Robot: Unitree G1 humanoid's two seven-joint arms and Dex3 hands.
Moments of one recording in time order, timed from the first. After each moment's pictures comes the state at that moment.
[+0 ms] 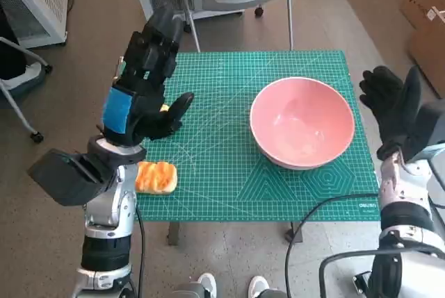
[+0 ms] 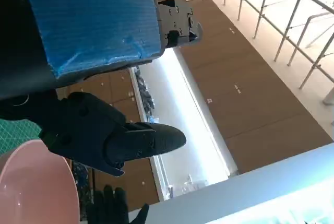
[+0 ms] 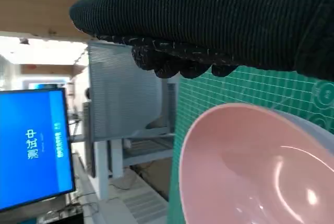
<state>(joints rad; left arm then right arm) -0.48 0.16 0.10 0.00 -0.23 -0.20 -0.30 -0.89 -0.37 -0.31 1.30 0.15 -0.36 0.24</state>
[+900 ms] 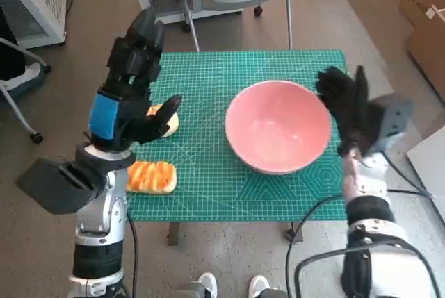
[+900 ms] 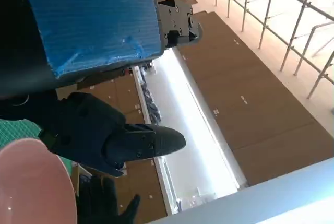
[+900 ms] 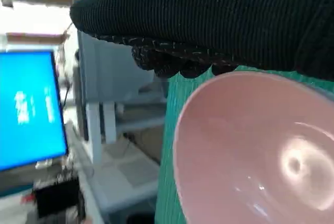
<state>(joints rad) -0.42 0.20 0.13 -0.06 -0.23 -0.20 -0.27 -0.94 -0.20 -0.29 1.30 0.11 -0.36 0.24</state>
